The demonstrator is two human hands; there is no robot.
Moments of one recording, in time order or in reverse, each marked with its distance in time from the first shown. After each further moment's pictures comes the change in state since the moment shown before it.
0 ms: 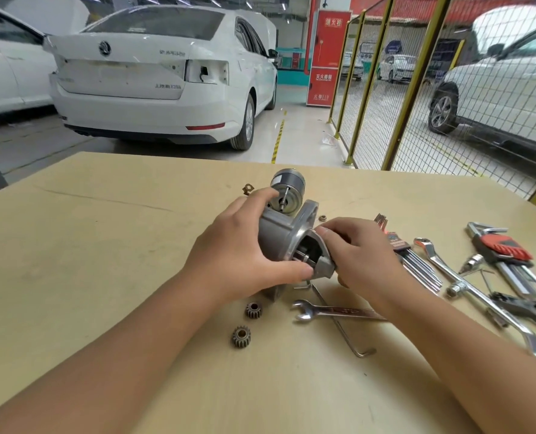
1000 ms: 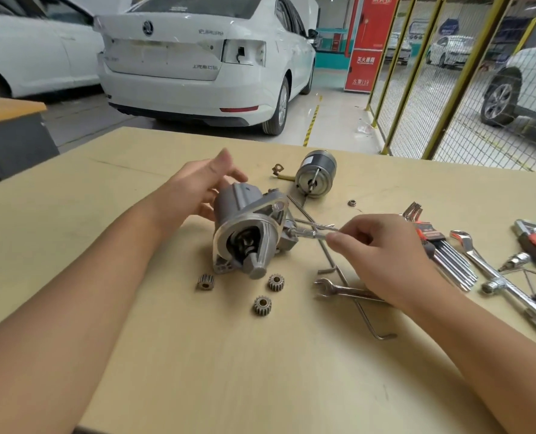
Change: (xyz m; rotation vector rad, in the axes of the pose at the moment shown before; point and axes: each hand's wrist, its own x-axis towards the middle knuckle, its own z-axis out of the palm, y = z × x) left_hand 0.012 -0.071 -0.069 -0.441 -0.130 -0.282; right_hand -0.025 -0.015 -0.001 -0.176 -0.054 -0.036
